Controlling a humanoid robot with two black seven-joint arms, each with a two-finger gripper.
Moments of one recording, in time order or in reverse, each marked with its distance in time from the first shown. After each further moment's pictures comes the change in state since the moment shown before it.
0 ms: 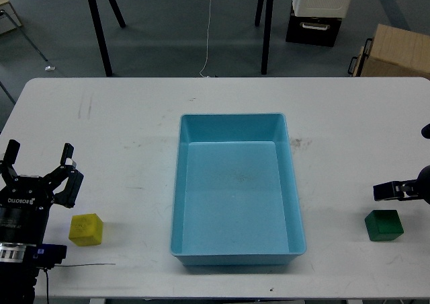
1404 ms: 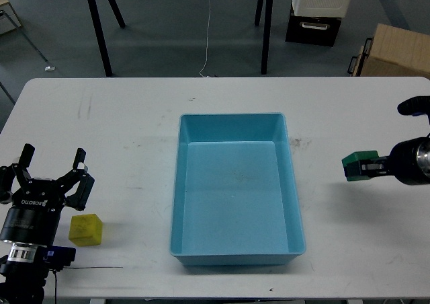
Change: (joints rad) left arm -0.011 0.000 0.035 0.048 0.003 0.000 -0.002; right arm 0.522 0.199 -0.059 0.100 0.294 -0.029 -0.003
